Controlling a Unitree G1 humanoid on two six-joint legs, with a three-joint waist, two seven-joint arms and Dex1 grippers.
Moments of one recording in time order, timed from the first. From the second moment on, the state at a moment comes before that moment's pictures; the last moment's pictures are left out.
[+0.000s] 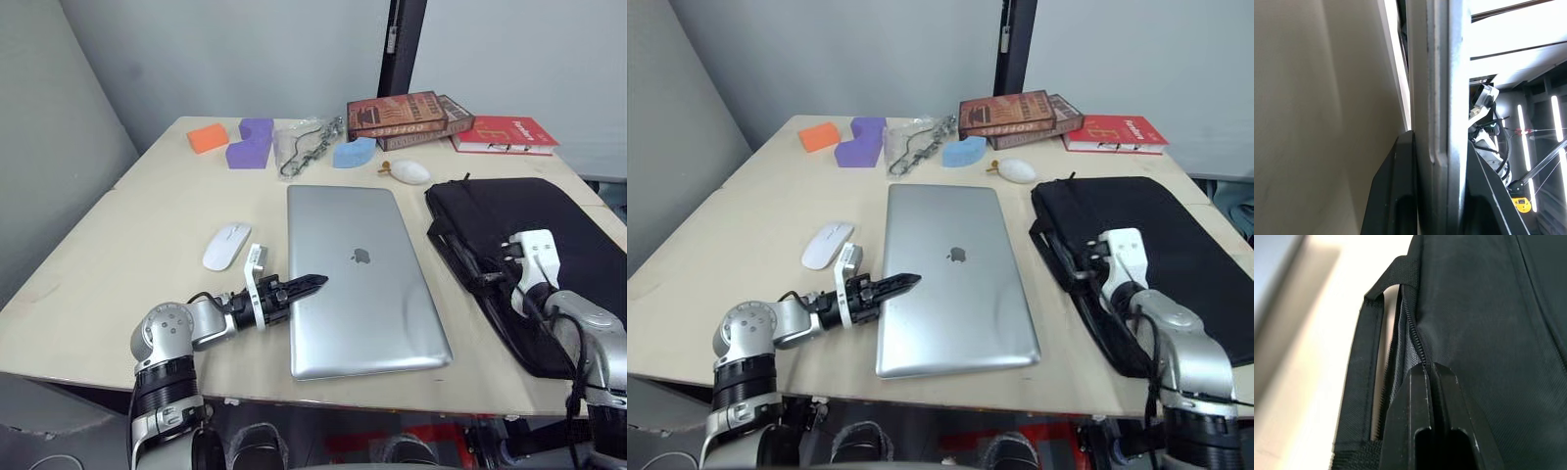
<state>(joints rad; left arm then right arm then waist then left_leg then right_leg) -0.41 0.08 0.51 0.01 -0.87 1.55 -0.57 -0.17 -0.43 -0.46 -0.24 0.48 0.89 0.41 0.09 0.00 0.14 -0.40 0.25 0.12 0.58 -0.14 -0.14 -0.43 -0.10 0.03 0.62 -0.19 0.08</state>
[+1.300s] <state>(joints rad) -0.65 0.07 0.53 0.37 -0.98 1.60 -0.36 -0.34 -0.41 -0.70 -0.24 1.28 1.21 -0.03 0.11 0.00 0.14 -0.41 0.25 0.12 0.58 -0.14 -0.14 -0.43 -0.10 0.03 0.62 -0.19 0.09</state>
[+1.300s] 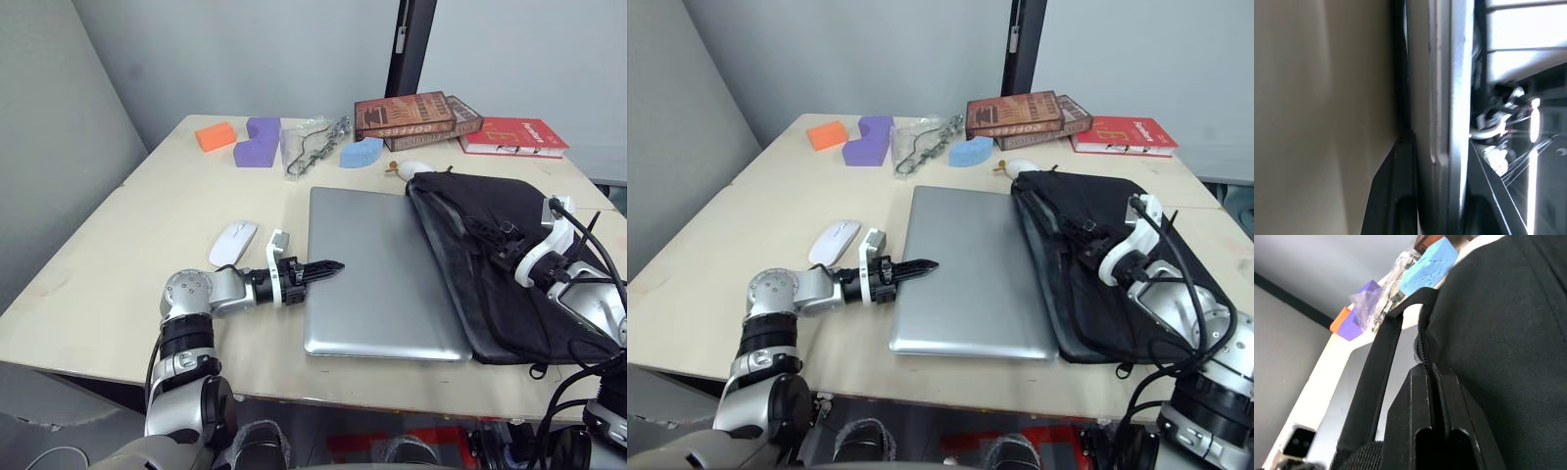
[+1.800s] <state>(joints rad) -0.73 0.02 0.42 0.44 -0.95 1.45 -0.39 -0.27 -0.33 -0.49 -0.32 1.52 1.04 -0.23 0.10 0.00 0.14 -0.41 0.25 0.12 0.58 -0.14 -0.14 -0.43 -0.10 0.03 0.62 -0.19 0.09</state>
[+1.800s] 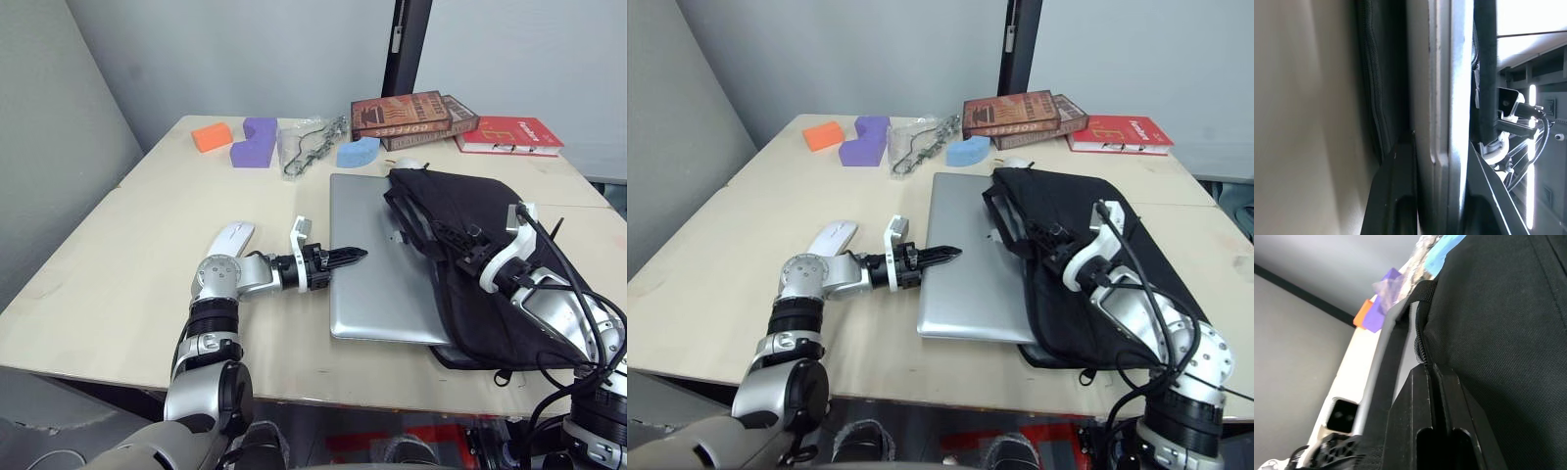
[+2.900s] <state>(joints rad) -0.70 -0.10 0.26 0.47 -0.85 1.22 -0.47 -0.31 -0.34 -0.16 -0.33 1.74 0.85 -0.35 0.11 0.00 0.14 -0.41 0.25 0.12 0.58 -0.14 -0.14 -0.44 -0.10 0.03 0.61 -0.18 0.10</state>
